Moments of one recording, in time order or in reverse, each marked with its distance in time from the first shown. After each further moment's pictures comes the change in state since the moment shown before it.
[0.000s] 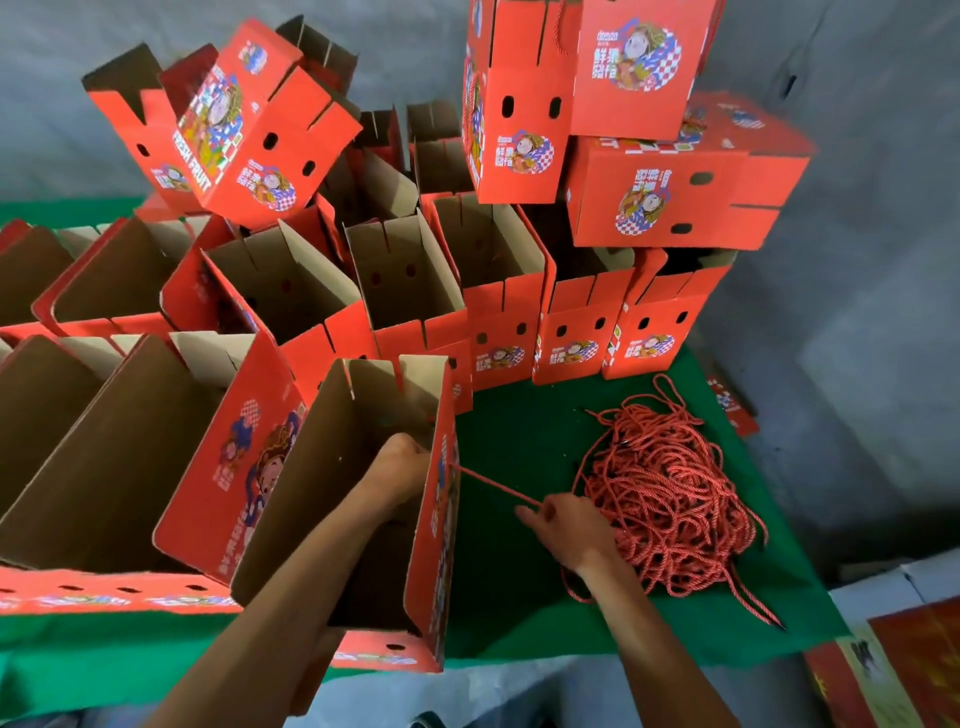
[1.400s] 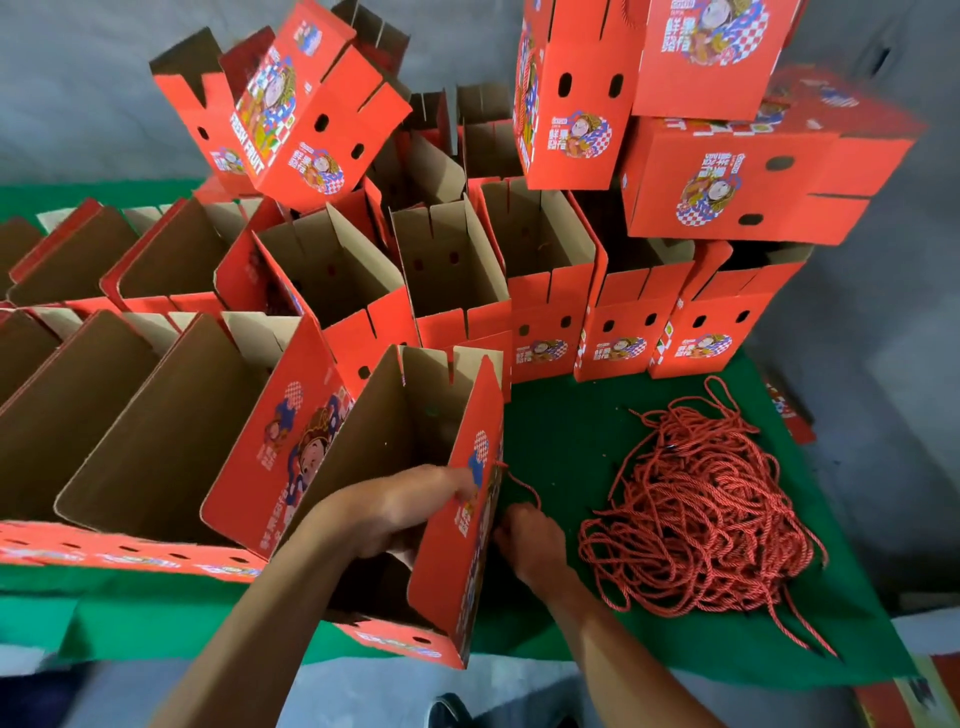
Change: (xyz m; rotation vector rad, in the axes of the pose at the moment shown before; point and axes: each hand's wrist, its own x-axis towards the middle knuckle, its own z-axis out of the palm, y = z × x) left_hand -0.043 -0.024 -0.026 -0.185 -0.441 -0.190; right_hand 0.017 -0.061 0.088 -0.143 -0.073 -0.127
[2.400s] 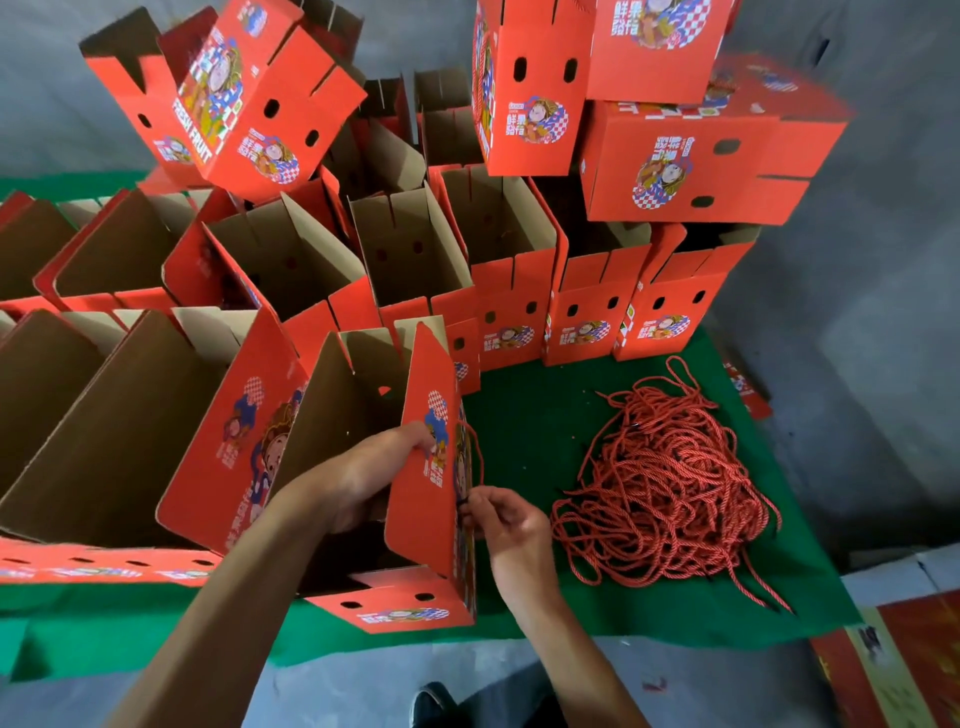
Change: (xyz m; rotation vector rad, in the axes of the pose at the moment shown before) left_hand 0.003 0.007 0.000 -0.195 0.152 0.113; right_hand -0.089 -0.038 -0.056 1.530 0.206 0.058
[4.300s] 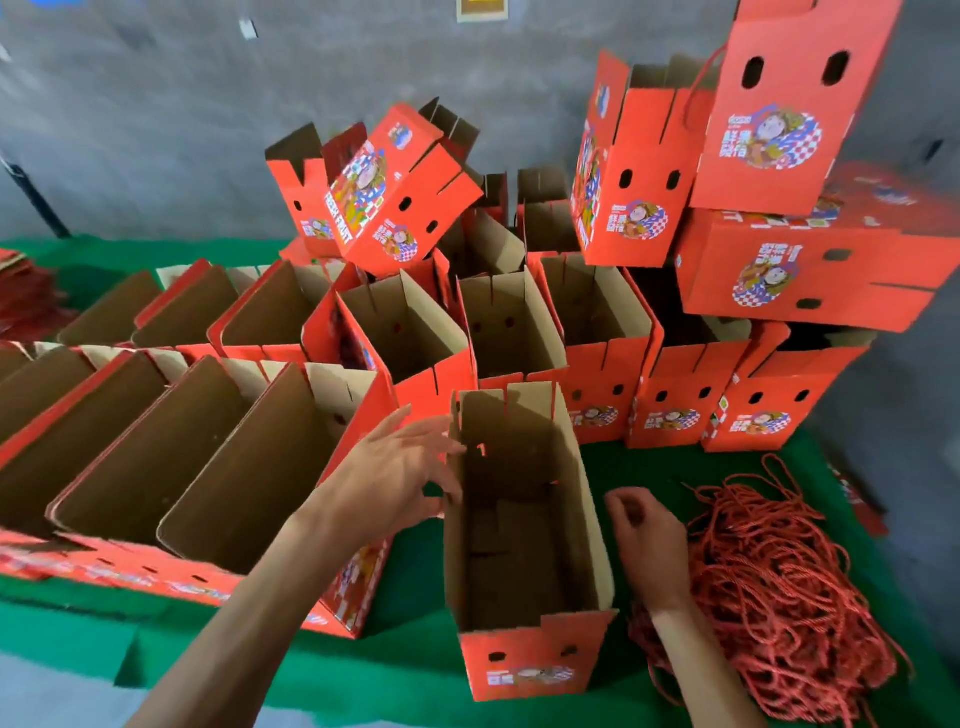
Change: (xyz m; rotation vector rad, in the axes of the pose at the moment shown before) left_hand -0.025 0.013 -0.096 1.447 0.429 0.834; right_hand 0.108 -0.042 -0.043 -0.858 0.178 -0.382
